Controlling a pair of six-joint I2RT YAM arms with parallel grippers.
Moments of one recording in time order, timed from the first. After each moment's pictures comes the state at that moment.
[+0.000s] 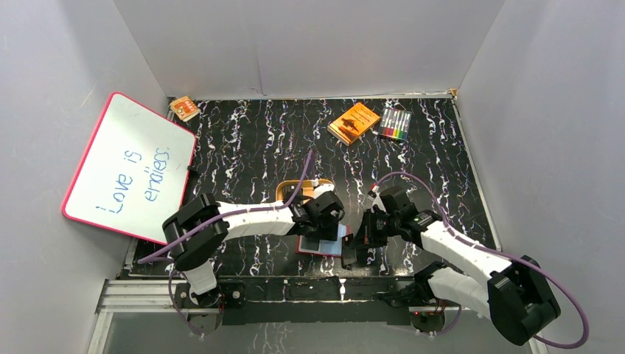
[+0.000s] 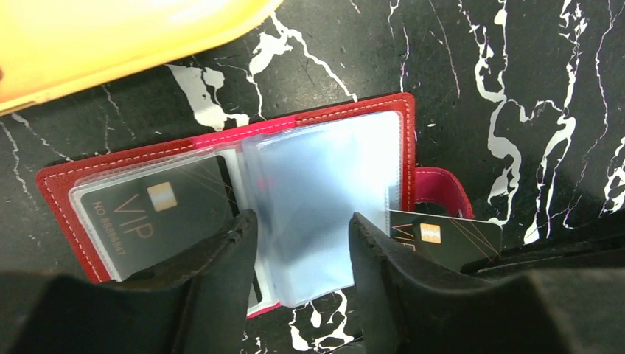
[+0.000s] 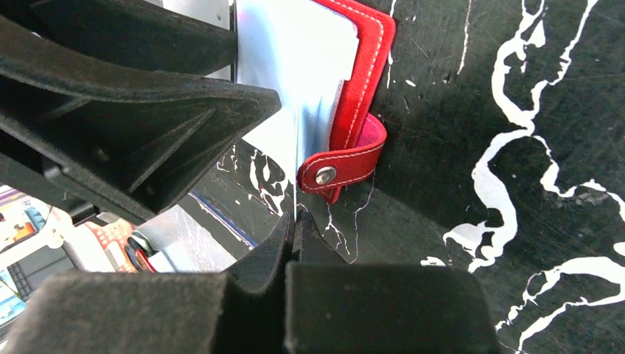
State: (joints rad) left arm -1.10 1.72 1.01 -0.34 -0.16 -0.86; right arm 0.58 1.01 0.43 -0.39 -0.51 0.69
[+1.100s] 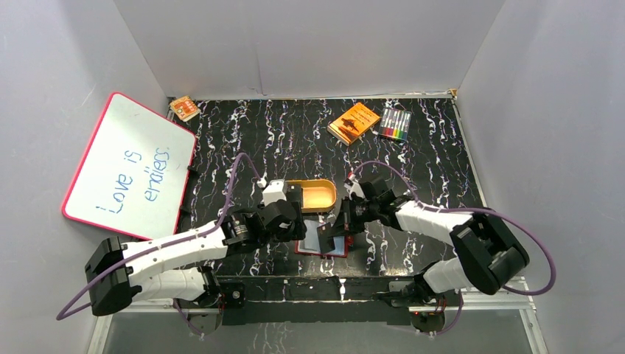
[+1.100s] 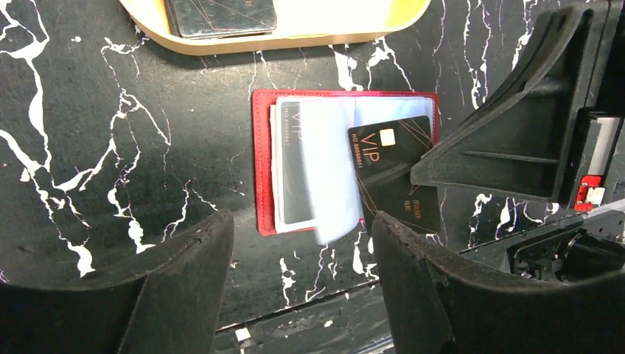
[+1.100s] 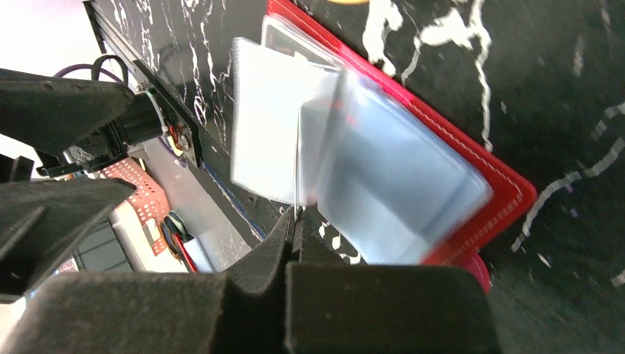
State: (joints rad) left arm -1.10 1.10 0.73 -0.50 -0.39 -0.97; right arm 0.64 1.35 0.55 -0.08 -0.64 0.75
